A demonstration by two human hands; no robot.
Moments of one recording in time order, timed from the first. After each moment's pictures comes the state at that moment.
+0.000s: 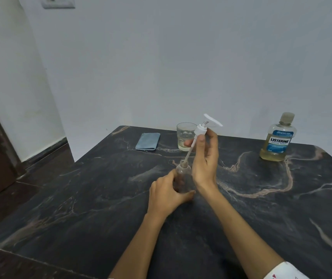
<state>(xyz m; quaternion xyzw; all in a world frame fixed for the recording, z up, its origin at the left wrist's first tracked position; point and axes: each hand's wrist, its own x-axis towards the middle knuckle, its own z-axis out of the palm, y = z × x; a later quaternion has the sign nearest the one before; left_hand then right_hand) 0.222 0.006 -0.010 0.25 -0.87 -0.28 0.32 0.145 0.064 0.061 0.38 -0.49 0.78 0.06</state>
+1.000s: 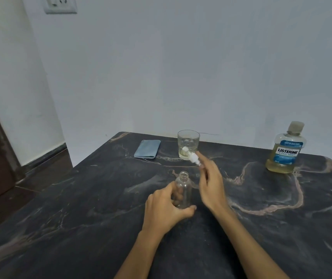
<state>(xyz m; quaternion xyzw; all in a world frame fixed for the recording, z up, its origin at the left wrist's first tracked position) 0.220 0.004 -0.014 0.28 -0.86 -0.29 0.31 0.084 0.068 0.000 0.44 -0.70 0.56 0.09</state>
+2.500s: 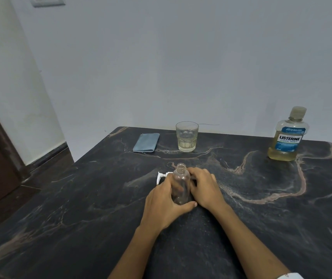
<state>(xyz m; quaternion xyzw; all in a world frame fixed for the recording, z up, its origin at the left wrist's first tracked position) 0.224 0.004 -0.019 0.25 -0.87 -0.31 0.29 0.085 0.068 -0.019 0.49 -0.80 0.35 0.02</state>
